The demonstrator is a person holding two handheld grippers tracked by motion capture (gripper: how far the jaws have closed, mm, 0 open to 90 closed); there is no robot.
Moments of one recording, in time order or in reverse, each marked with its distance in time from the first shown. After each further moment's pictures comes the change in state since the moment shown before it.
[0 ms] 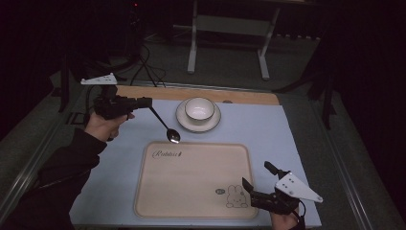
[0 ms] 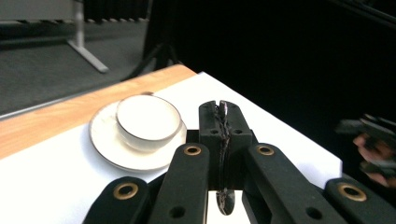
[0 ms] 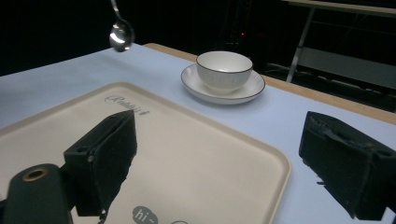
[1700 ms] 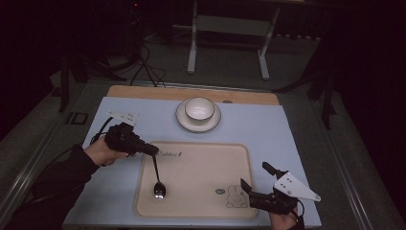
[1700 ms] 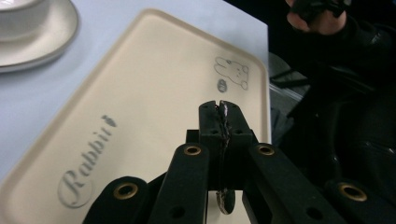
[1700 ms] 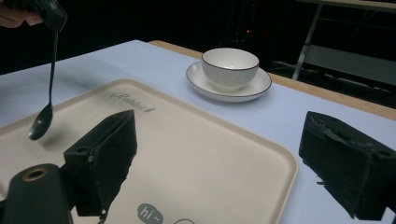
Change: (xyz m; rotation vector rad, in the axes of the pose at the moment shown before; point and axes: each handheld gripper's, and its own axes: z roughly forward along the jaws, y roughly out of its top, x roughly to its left) left arm -0.011 -0.069 0.034 0.425 -0.373 0.126; right arm 0.001 -0.001 0.003 0.010 0.021 -0.005
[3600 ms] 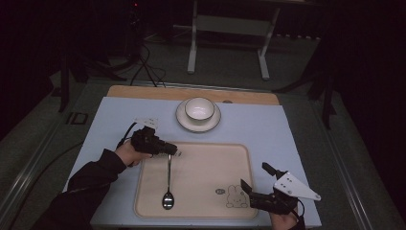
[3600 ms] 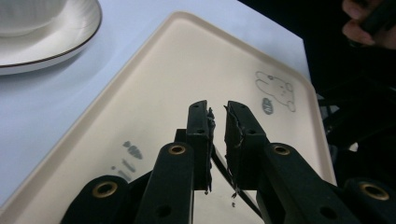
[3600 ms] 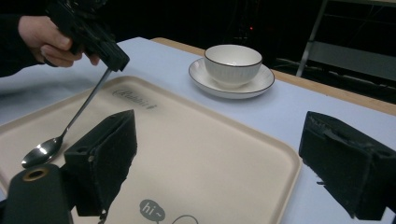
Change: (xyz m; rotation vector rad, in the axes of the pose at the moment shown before) left arm 0.050 -0.015 0.067 -0.091 0.064 -0.054; right arm -0.002 -0.002 0.000 0.010 0.015 0.008
